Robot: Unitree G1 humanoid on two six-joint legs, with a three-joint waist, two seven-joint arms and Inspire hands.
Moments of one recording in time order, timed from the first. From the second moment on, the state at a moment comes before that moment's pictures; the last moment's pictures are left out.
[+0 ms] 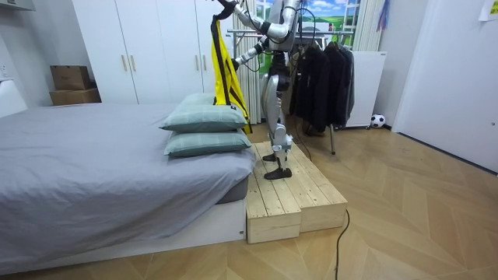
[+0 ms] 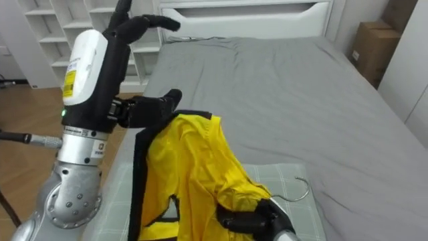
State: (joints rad) left arm -0.23 0.27 -0.20 -0.23 0.66 -0.07 0.33; right arm -0.17 -0.28 0.27 0.73 0.63 -0.02 0.30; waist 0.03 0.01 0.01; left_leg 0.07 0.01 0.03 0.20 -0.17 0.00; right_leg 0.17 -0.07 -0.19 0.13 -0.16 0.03
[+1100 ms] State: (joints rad) left arm -0.18 0.26 -0.09 -0.11 0.62 -0.01 0.31; right arm -0.17 -0.35 0.21 0.73 -0.15 0.02 0.38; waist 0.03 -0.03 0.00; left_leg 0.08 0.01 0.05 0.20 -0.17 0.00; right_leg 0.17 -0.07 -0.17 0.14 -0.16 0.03
